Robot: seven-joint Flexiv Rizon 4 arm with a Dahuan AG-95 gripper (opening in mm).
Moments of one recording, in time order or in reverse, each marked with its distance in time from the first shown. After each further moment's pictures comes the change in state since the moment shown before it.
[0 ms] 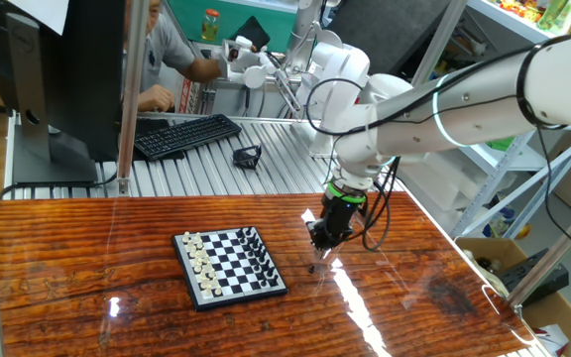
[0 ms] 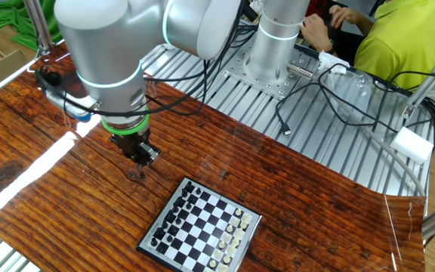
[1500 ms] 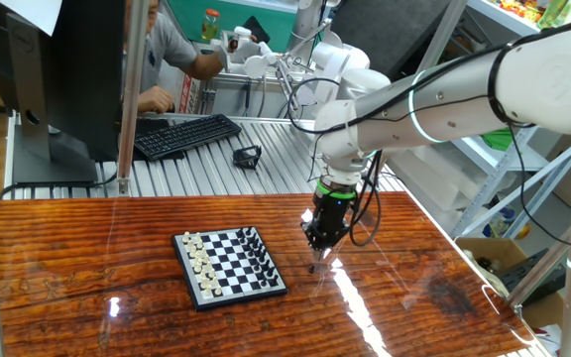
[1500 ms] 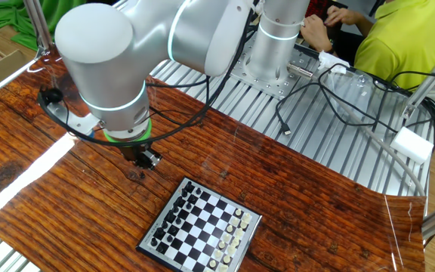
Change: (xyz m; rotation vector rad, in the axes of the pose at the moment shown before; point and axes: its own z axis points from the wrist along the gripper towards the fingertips) arm 0.000 0.002 0.005 0.068 0.057 0.007
